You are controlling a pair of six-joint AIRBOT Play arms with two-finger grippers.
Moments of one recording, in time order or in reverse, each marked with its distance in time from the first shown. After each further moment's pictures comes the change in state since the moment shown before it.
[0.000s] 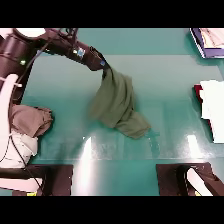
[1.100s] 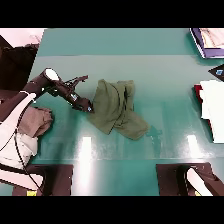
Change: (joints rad) left arm 0.167 -0.057 -0.615 0.000 -0.059 0.054; right arm 0.000 0.000 -0.165 0.001 0.002 -0.023
